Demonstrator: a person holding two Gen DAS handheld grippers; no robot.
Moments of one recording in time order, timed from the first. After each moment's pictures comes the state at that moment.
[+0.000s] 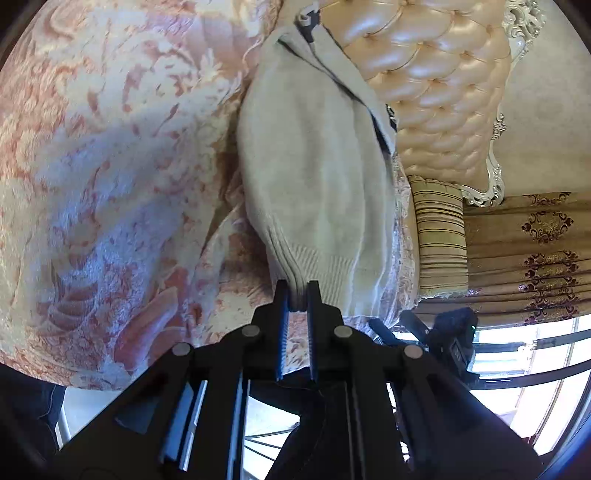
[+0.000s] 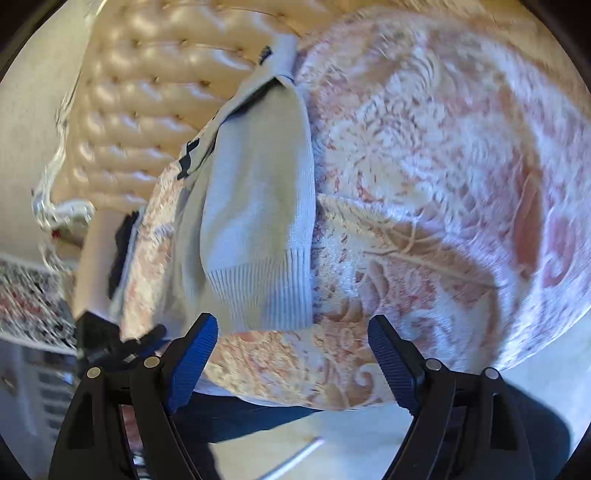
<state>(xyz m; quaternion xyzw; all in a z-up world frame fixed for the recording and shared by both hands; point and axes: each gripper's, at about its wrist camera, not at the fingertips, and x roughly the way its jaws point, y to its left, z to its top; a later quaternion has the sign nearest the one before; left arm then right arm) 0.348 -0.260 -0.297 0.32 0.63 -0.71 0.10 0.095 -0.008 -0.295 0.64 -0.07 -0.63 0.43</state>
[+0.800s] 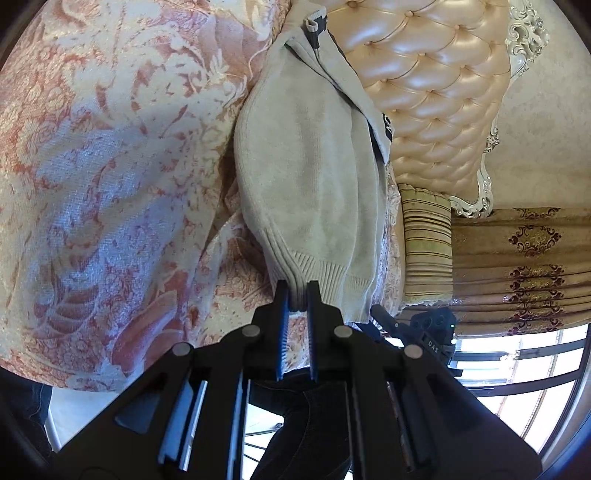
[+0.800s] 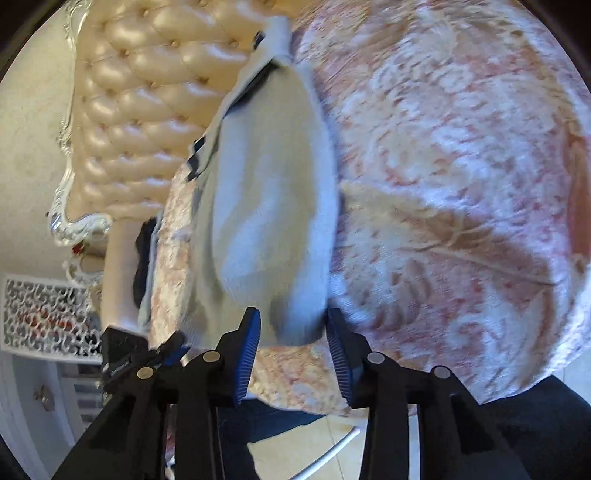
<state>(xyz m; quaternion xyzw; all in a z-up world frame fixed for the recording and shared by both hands) 0.357 -0.269 -0.304 0.30 0.65 -0.69 0.09 0.090 -0.021 -0.314 0.67 -0.12 -0.59 0.43</state>
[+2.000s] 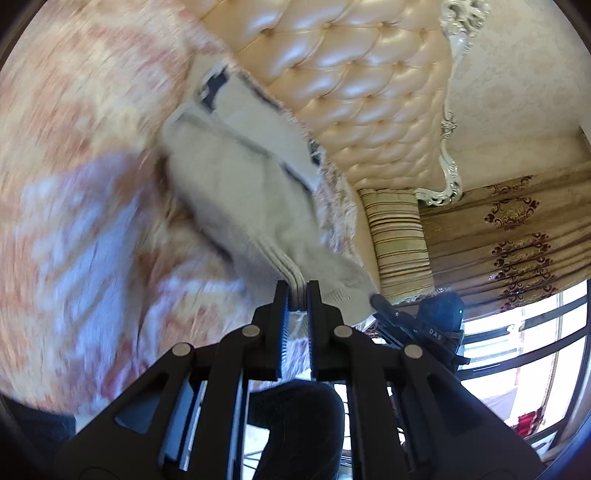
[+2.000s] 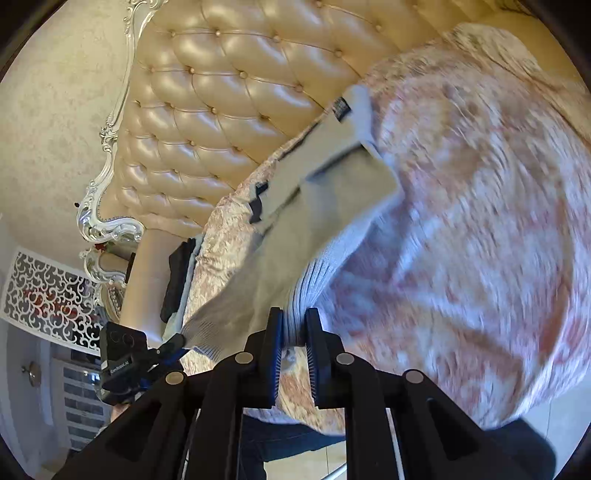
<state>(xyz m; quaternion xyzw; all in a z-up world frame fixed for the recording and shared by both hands) 0.325 -0.309 -0.194 0.27 0.58 -0.77 0.06 0.065 -0.054 -0.212 0.59 -0.11 -0.63 0.50</state>
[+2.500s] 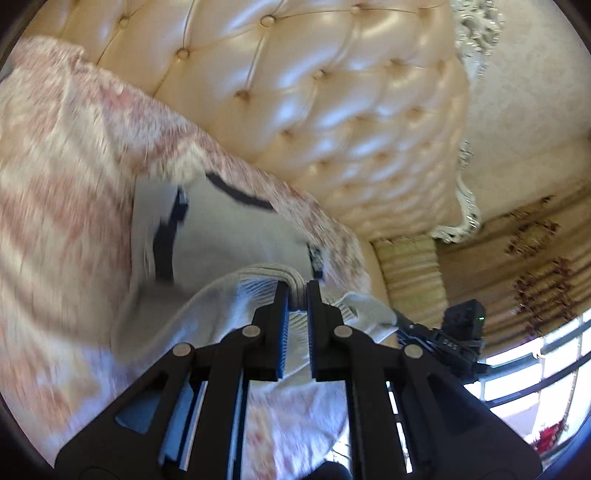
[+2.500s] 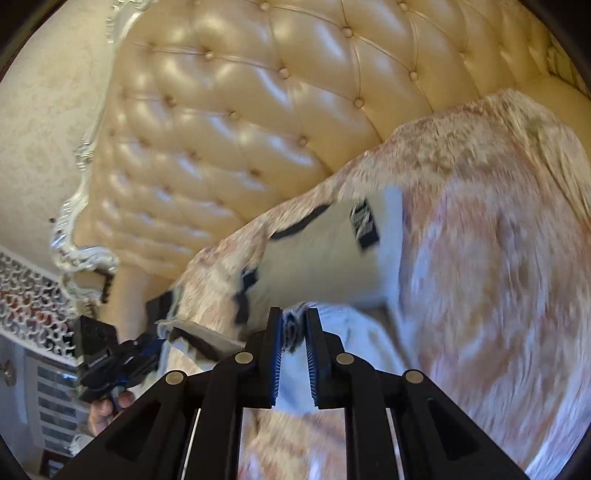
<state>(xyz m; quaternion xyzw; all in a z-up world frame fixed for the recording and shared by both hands) 0.195 -0.465 -0.178 0.26 0.55 -0.79 0.11 -0.073 -0.193 -0.186 0.57 -0.05 -0.67 0.48</state>
